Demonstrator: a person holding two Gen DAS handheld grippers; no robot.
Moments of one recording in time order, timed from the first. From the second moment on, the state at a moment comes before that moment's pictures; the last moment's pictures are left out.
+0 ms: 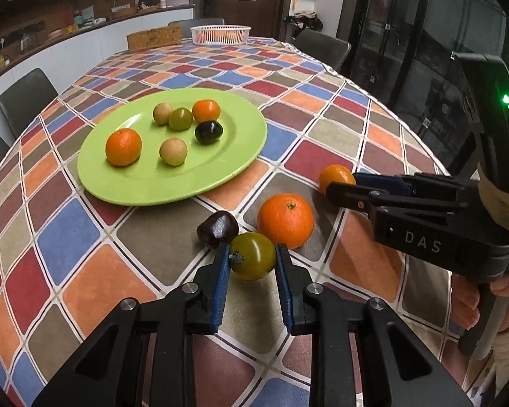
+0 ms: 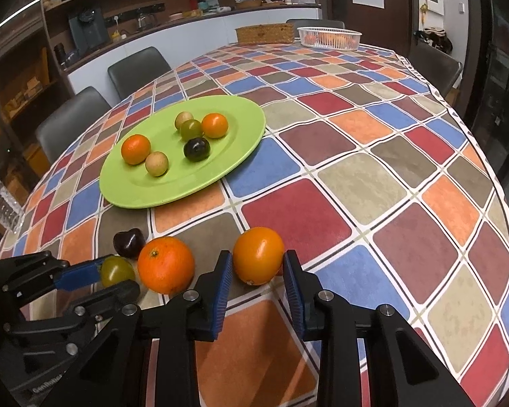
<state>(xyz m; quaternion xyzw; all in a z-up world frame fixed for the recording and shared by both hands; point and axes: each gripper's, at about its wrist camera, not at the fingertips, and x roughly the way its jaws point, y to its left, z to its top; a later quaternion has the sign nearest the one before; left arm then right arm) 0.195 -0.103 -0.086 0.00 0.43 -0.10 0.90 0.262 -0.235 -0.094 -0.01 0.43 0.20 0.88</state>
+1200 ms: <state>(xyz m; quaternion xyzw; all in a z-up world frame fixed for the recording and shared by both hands) 0.184 -0.043 0.006 -0.01 0.30 -0.12 0.95 0.226 -0.185 0.003 0.01 0.33 0.23 0.92</state>
